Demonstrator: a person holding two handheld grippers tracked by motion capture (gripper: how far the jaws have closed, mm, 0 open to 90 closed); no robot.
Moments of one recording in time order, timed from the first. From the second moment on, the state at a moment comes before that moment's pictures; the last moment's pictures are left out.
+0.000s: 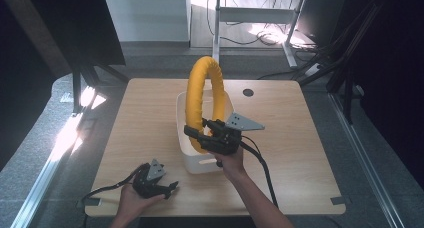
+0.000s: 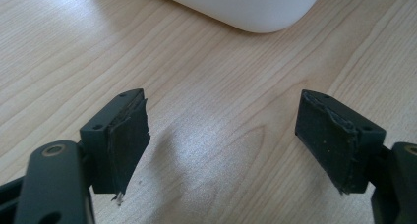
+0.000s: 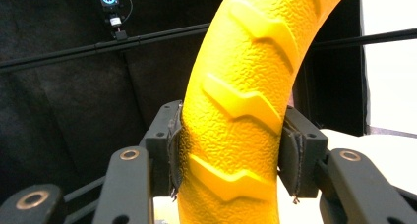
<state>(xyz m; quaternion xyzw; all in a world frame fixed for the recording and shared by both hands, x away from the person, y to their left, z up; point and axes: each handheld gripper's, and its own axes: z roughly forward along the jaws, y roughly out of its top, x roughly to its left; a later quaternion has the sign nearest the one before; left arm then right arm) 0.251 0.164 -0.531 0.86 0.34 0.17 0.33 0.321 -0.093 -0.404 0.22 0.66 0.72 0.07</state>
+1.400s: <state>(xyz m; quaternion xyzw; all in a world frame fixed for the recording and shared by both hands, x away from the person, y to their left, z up) 0.250 0.164 -0.531 0.86 0.34 0.17 0.33 0.301 -0.095 -0.414 0.27 0.71 0.63 0.13</state>
